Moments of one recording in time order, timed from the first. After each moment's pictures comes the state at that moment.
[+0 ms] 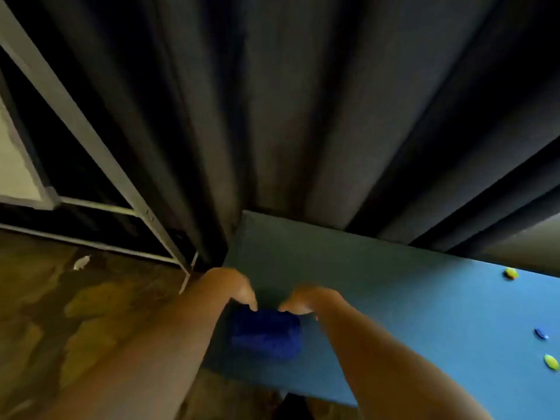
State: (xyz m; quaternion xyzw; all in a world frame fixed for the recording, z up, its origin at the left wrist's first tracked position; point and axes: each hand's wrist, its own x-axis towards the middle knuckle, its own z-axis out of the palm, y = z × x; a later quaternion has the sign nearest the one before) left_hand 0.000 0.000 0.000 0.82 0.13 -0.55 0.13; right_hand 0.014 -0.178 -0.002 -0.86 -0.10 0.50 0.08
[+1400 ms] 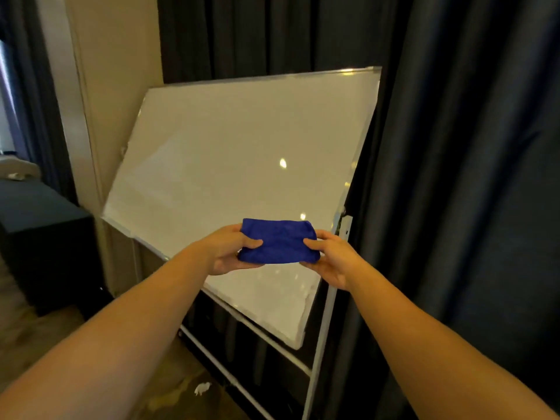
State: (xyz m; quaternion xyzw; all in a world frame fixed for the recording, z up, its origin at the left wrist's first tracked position) left_hand -0.192 0.437 0.357 0.60 0.23 0.14 0.76; right_hand -0.037 0.259 0.348 -0.57 -0.22 0.34 0.71
